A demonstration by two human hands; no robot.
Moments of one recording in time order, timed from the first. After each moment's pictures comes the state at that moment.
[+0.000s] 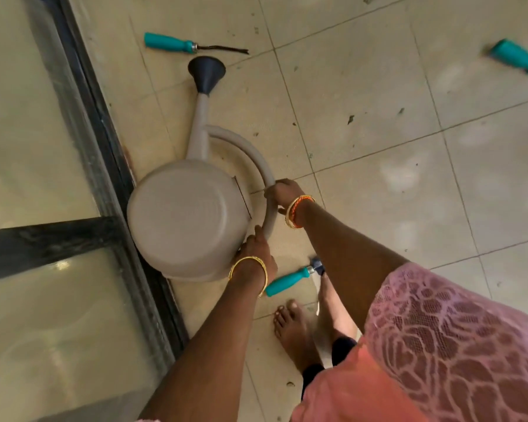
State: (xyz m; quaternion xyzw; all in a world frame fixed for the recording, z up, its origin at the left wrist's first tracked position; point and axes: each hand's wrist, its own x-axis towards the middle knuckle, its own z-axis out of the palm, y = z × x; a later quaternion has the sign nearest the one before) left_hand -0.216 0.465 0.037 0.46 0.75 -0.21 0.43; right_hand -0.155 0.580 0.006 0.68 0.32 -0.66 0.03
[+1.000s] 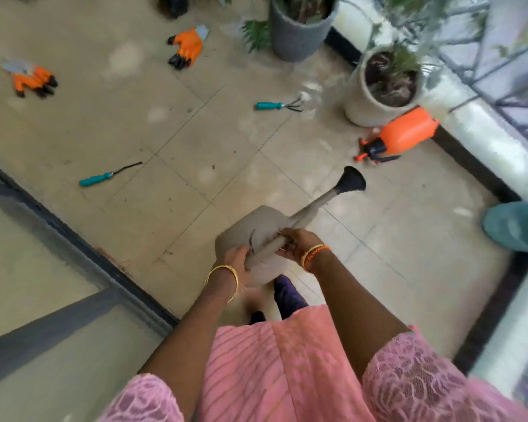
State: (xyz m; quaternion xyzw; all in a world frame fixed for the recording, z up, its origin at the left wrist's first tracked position) left_hand -0.118 0.442 0.375 0.68 0.53 -0.24 0.45; right_hand 0.052 0.423 0.381 0.64 -0.18 -0.65 -0.36
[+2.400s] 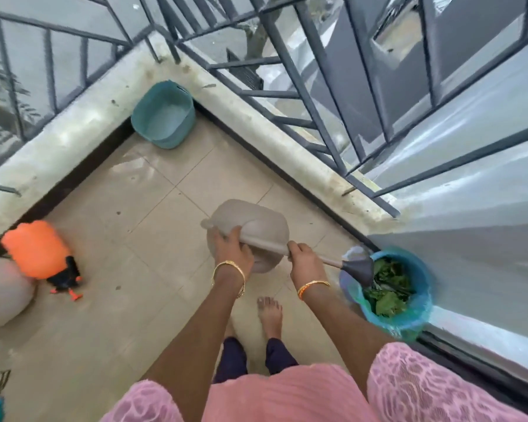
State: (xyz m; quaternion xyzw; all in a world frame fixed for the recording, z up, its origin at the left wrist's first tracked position) left_hand 0.425 -0.016 0.381 0.90 0.05 -0.30 0.31; right_hand 0.346 -0.155 0.351 0.92 -0.21 -0.24 -0.22
